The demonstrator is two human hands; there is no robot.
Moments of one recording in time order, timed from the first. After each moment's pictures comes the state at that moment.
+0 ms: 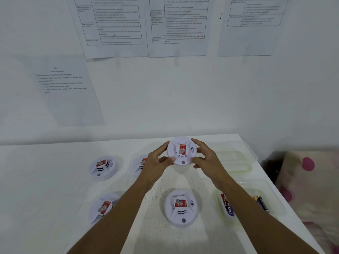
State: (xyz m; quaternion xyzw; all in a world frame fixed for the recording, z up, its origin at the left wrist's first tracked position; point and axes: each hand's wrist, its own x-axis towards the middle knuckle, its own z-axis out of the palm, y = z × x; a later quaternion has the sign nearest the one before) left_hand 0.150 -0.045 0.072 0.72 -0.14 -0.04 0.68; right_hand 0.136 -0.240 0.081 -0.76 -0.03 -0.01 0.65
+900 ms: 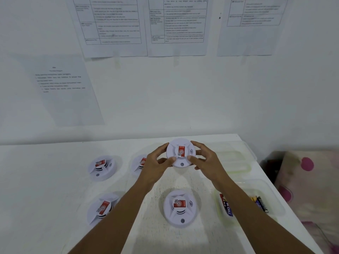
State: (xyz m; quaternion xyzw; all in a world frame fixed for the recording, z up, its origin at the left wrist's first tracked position) left_hand 0.152 -0.047 0.064 0.71 -0.12 -0.02 0.69; right_hand 0.133 -0.241 0.080 -0.77 -0.01 -0.03 0.63
